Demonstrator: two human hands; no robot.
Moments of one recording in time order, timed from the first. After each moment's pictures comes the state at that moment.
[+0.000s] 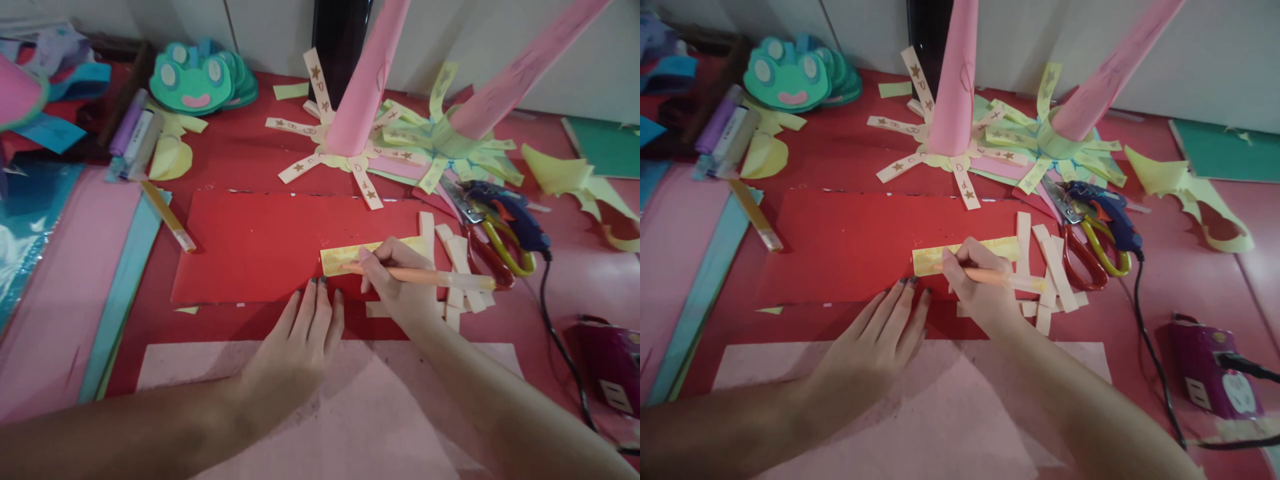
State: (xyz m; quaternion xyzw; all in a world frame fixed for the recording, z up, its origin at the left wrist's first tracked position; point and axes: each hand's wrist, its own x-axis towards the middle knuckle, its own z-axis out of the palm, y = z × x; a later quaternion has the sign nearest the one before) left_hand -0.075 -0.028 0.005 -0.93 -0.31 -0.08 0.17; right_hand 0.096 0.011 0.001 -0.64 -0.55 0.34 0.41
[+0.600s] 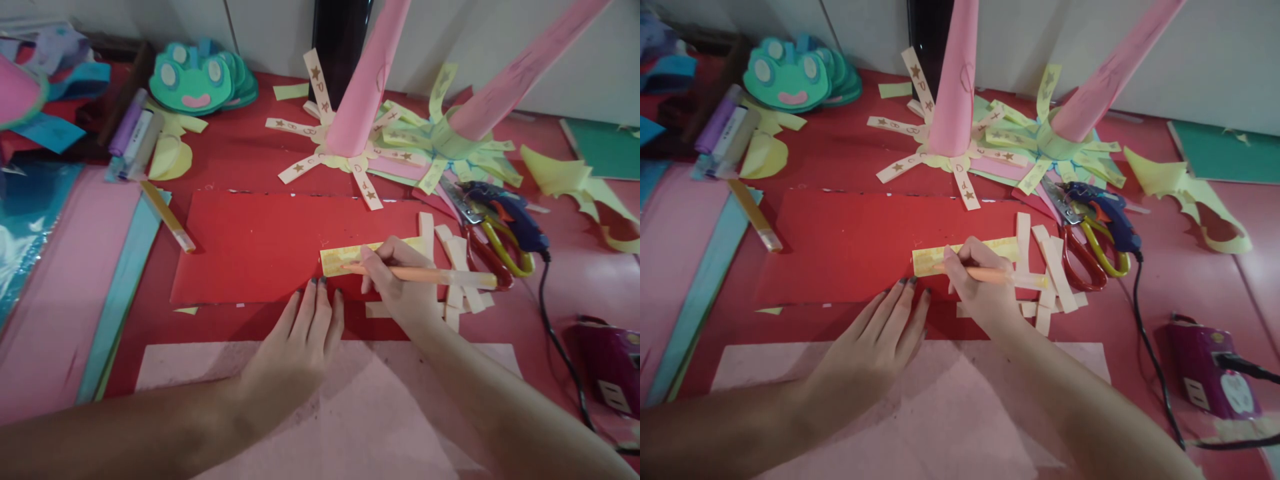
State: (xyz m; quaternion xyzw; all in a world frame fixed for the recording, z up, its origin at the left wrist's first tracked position) left_hand -0.075 -0.028 0.004 -0.93 -0.31 -0.08 0.17; right_hand 0.095 0.011 0.003 -0.64 -0.54 0.36 0.42
